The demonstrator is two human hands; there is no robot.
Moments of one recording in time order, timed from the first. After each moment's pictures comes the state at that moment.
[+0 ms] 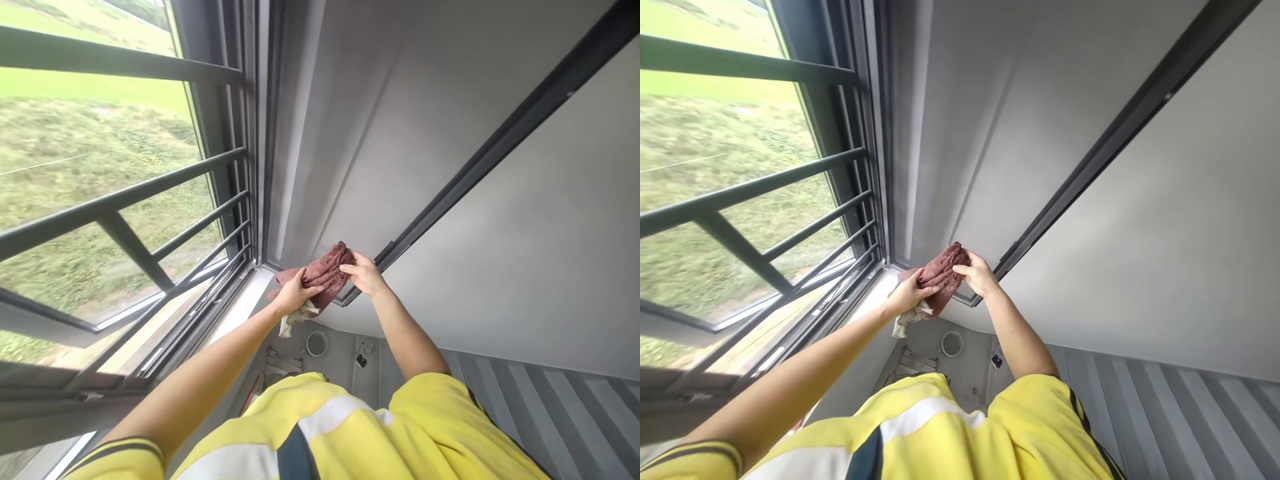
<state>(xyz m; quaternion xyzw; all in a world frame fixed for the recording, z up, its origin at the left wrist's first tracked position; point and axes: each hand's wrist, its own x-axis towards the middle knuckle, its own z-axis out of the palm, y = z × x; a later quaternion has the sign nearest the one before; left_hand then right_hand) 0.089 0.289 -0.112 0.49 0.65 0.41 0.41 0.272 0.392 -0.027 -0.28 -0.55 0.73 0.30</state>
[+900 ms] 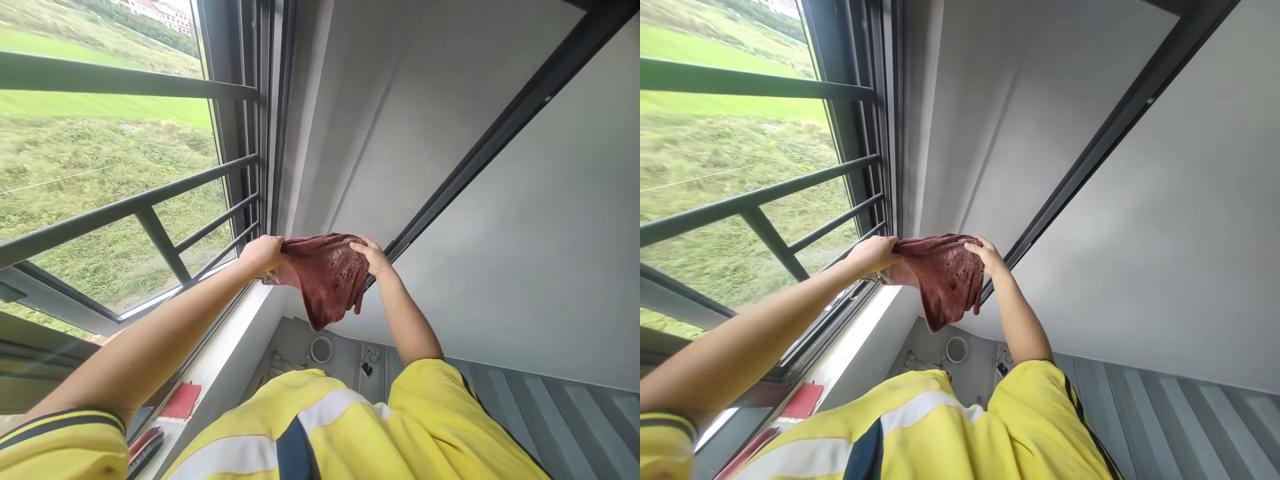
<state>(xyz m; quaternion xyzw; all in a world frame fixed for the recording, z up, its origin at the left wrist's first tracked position) 0.015 0.274 0.012 0.58 0.79 0.14 0.13 0.275 0.420 -0.007 -0.30 -0.57 0.69 0.34</state>
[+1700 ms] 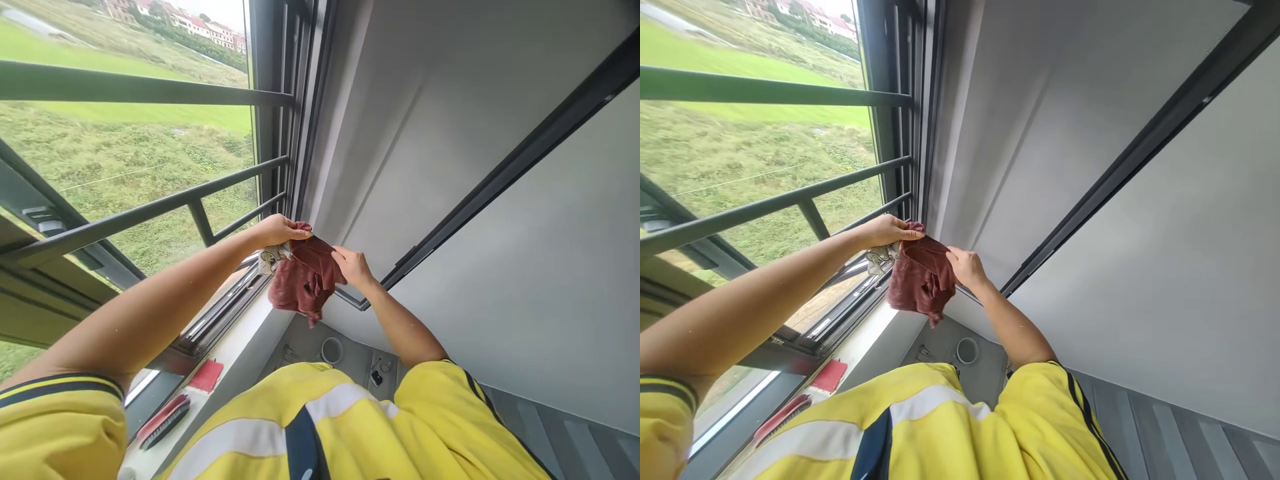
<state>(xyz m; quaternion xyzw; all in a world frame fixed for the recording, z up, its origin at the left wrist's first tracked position) -0.023 0.258 0.047 0.51 0.76 0.28 0.28 0.210 0.357 -0.028 -0.27 -0.86 0.31 0.29</state>
